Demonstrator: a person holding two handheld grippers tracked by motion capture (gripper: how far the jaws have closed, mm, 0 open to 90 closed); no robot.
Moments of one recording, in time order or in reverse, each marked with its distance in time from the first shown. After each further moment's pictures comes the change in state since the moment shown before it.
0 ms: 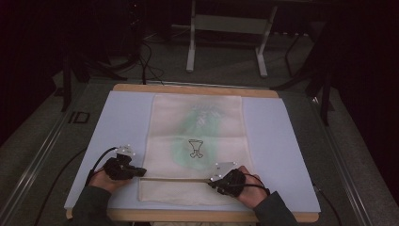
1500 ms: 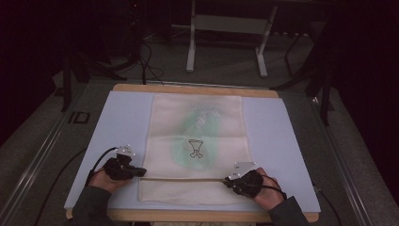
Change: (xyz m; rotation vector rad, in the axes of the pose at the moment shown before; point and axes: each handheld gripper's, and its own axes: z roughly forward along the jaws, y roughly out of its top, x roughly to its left) left arm 0.000 0.000 0.000 -0.001 0.001 0.003; right arm -0.014 -0.038 -0.027 -0.004 -0.043 0.088
